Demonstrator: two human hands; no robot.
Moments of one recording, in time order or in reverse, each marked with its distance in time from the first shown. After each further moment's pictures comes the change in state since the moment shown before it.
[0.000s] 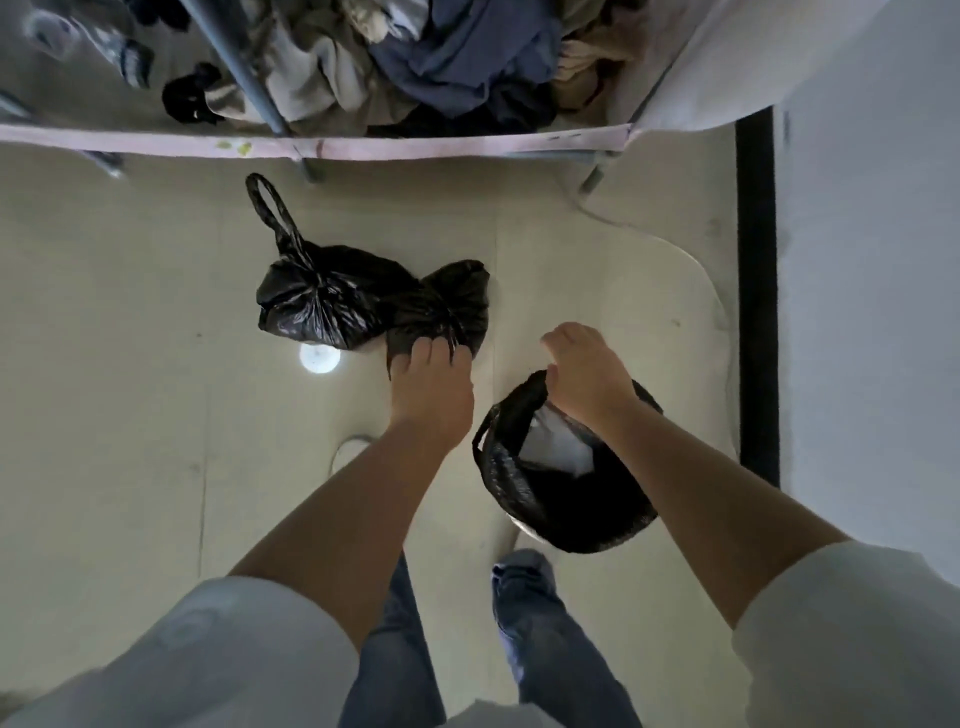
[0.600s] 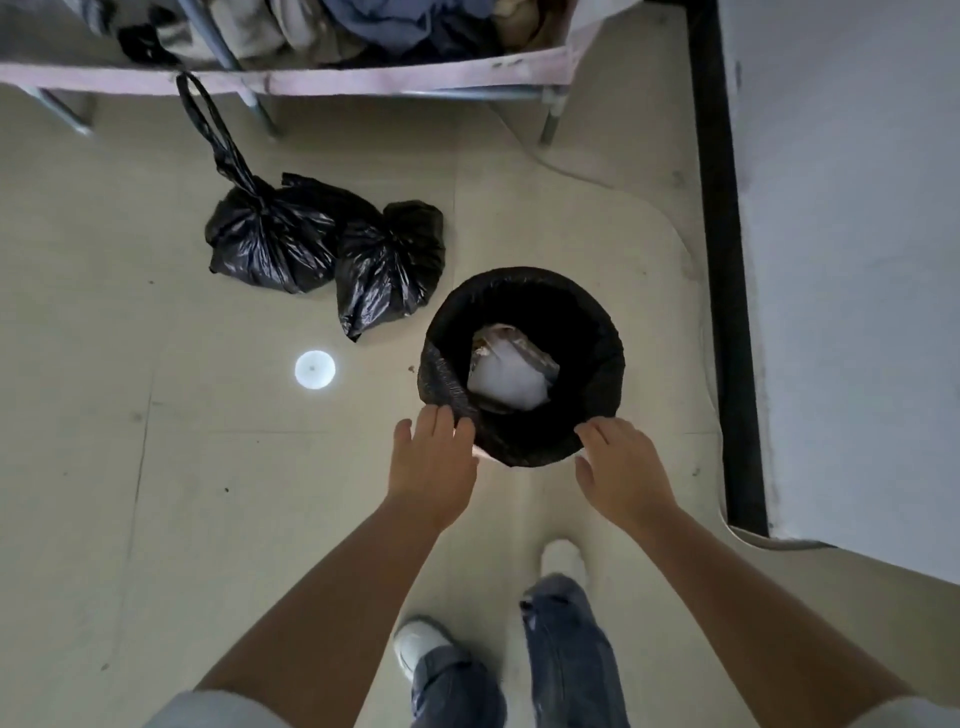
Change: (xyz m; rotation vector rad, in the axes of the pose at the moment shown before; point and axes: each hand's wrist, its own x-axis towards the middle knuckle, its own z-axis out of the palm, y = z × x) left_hand -0.138 0.126 0.171 0.079 -0.056 0.072; right_hand -0.179 0.158 0.191 -0.098 0.171 -0.050
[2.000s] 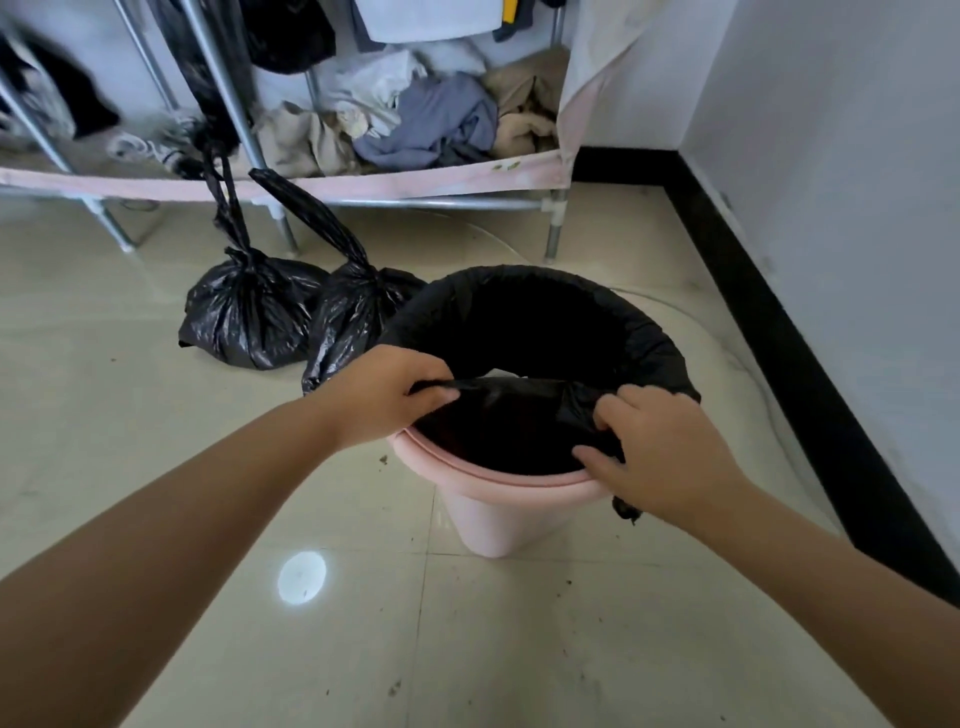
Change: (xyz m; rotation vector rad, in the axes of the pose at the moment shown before) left_hand 0.122 -0.026 0.114 -0.257 0.527 0.276; right_hand 0.075 0.061 0.133 -0.150 0.692 -0.316
